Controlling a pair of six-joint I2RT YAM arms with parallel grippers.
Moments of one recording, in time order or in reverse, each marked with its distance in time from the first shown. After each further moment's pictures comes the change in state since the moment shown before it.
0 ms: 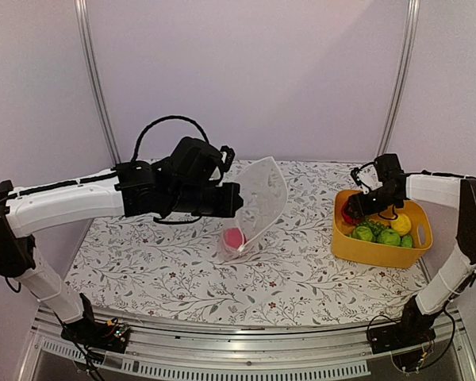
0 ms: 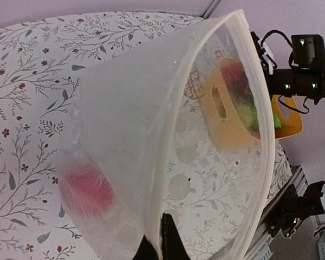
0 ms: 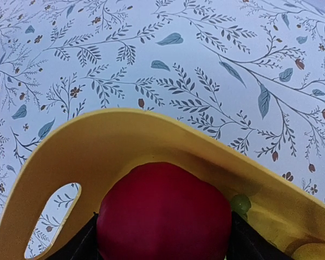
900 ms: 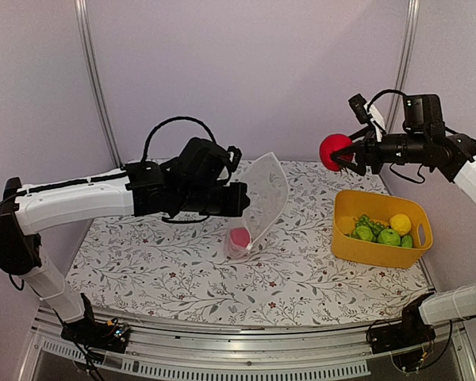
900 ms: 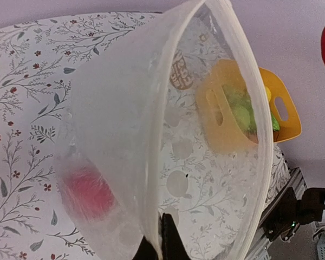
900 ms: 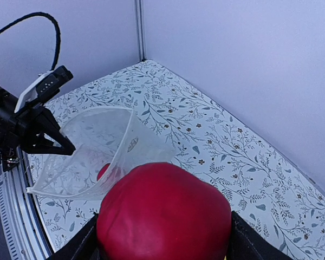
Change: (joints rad) left arm 0.000 0.055 0.028 0.034 0.011 0.002; right arm 0.248 -0.425 0.359 -0.272 -0.306 -0.100
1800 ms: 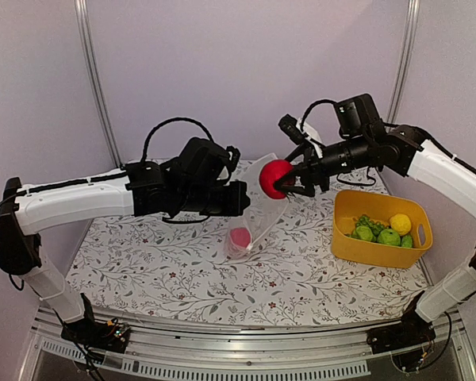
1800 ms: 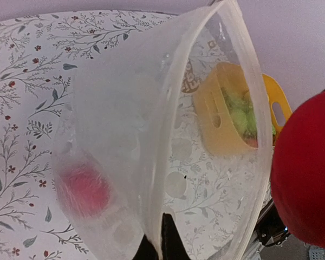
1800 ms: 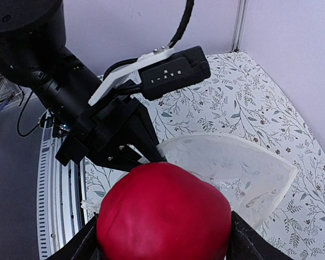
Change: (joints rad) left arm 0.000 0.000 0.000 0.006 0.002 -0.044; right arm 0.358 0.244 0.127 -0.004 -0.076 -0.053
